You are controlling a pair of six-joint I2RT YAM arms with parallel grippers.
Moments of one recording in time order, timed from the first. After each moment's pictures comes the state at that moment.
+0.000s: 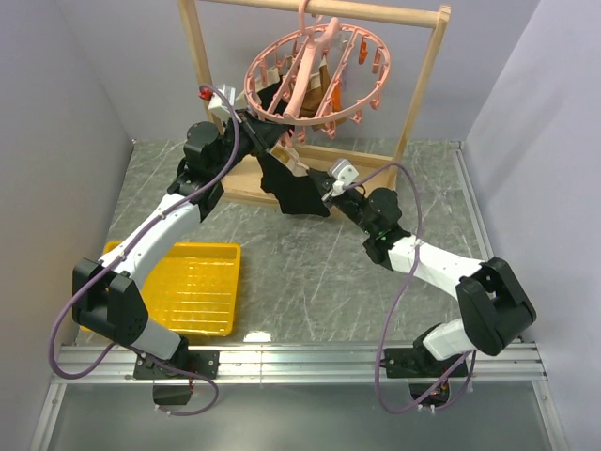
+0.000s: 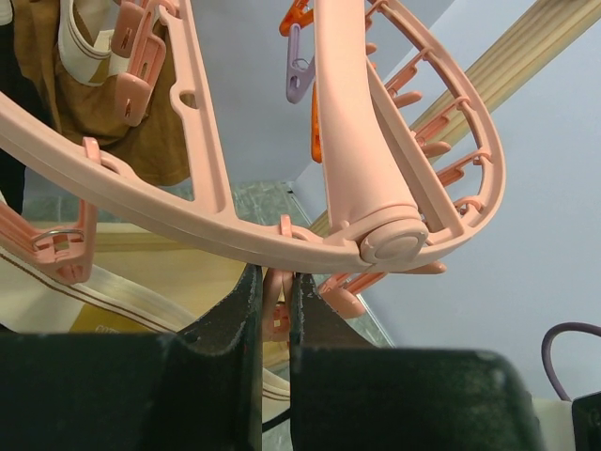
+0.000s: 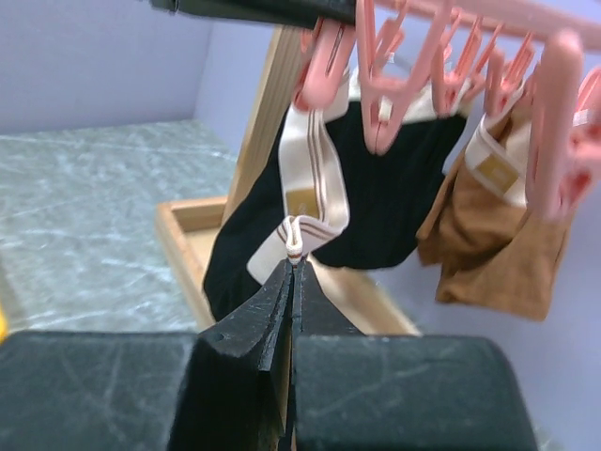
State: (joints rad) left arm -0.41 1.49 1.30 0.30 0.25 -0.65; right arm 0.59 1.42 0.78 0.88 -0.24 -0.28
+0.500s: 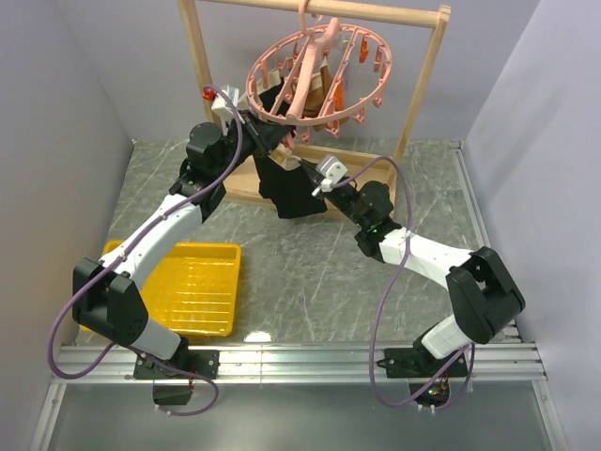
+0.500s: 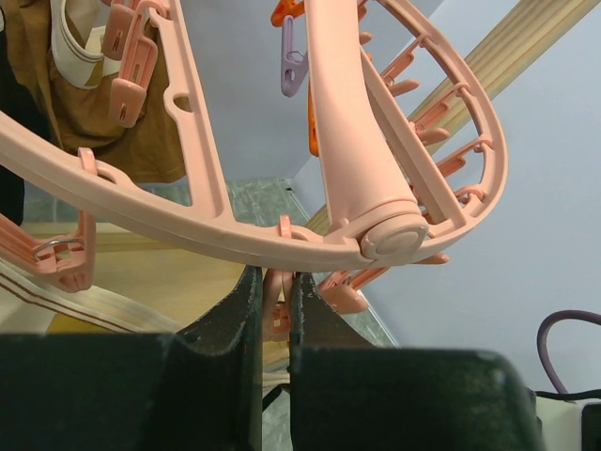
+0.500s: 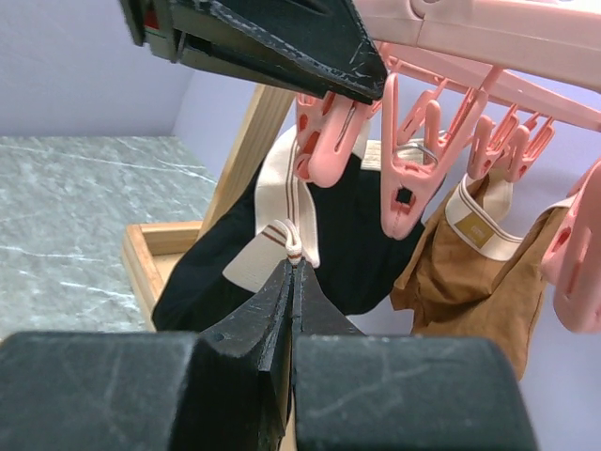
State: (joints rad) left arm -0.43 1.49 1.31 0.30 0.24 -0.63; right arm 0.61 1.51 0.88 0.92 -0.24 -0.39
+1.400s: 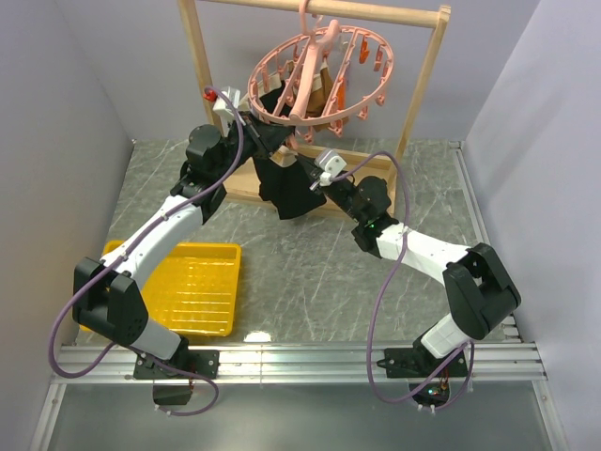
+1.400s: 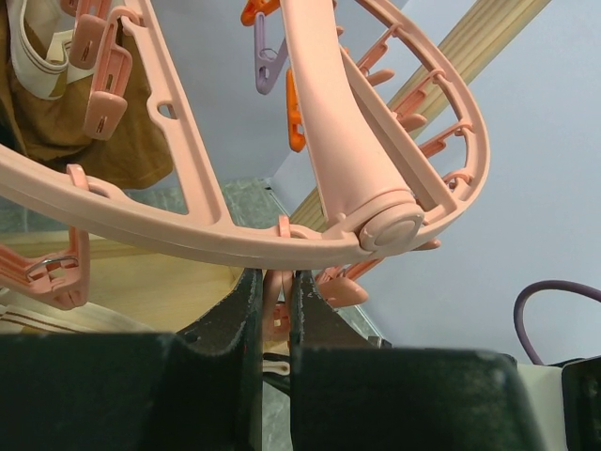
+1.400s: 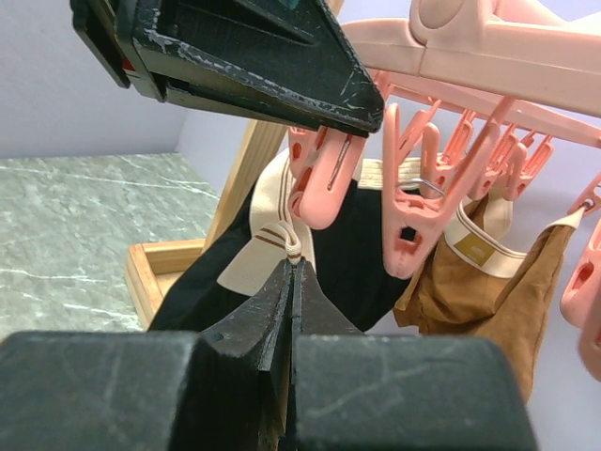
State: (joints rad) left arm -0.44 1.49 1.29 0.36 0.29 -0.65; right arm 0.61 1.54 0.94 0.92 -0.24 -0.36
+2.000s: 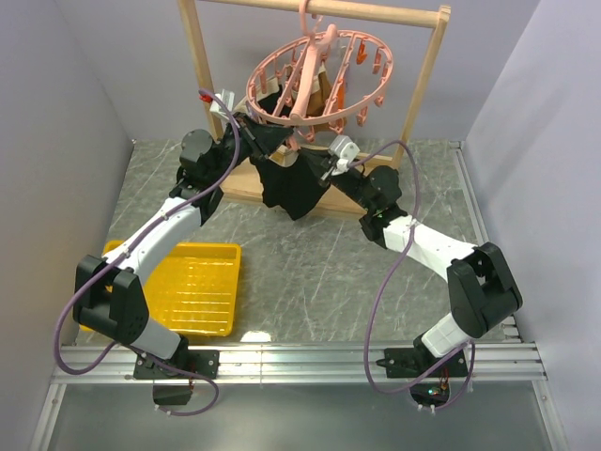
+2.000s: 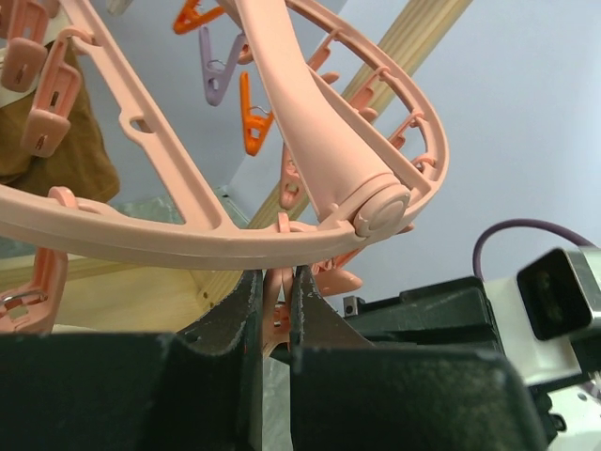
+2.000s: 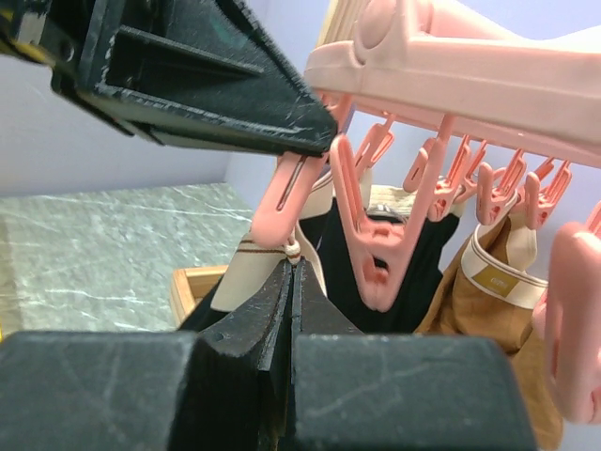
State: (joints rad) left arm -0.40 1.49 1.23 0.53 0.43 -0.71; right arm 0.53 1.54 0.99 0.92 -0.42 -0.21
